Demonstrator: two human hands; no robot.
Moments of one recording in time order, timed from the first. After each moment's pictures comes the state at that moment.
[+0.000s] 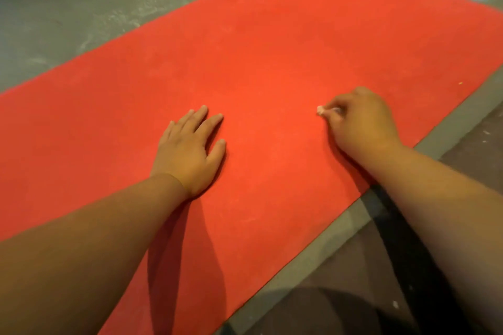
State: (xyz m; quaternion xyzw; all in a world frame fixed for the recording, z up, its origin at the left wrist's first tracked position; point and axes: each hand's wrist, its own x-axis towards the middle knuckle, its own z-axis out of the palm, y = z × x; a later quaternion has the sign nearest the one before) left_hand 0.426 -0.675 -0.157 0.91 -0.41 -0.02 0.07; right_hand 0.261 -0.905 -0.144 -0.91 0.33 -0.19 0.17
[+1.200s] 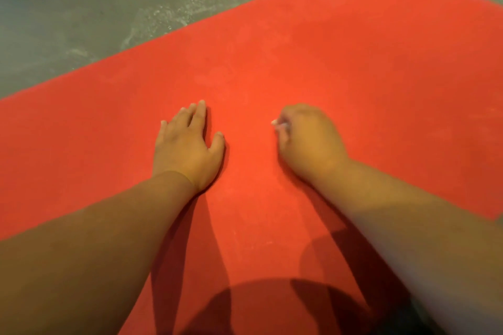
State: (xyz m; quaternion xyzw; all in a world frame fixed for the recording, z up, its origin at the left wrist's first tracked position) left_hand 0.510 -0.646 -0.155 0.96 -0.28 0.00 0.10; right_hand 0.400 -0.814 -0.143 -0.95 0.21 -0.15 0.17
